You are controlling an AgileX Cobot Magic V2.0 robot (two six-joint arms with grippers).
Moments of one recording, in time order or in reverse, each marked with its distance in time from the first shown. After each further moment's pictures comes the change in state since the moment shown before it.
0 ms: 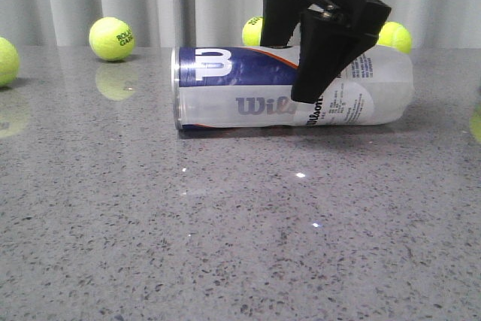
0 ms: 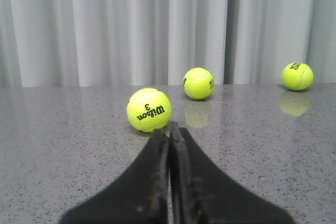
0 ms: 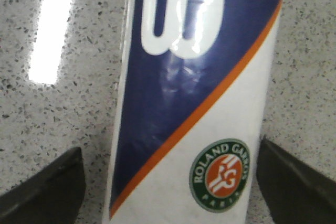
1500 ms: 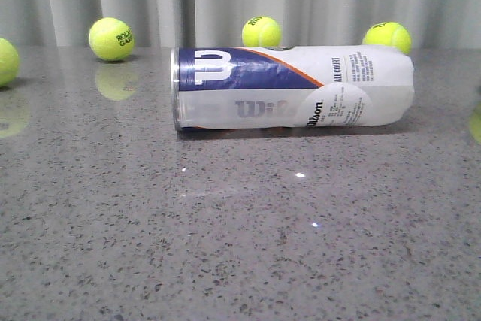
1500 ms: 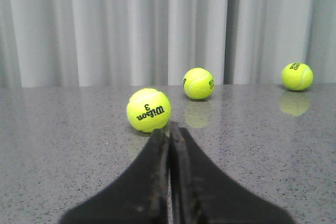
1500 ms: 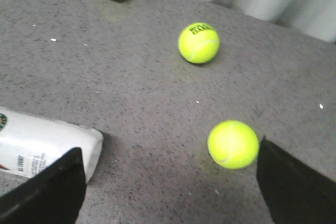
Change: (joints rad) left arm 0.000 0.000 0.000 0.000 0.000 0.000; right arm -0.405 -0.669 0.188 -0.170 -0.122 1.158
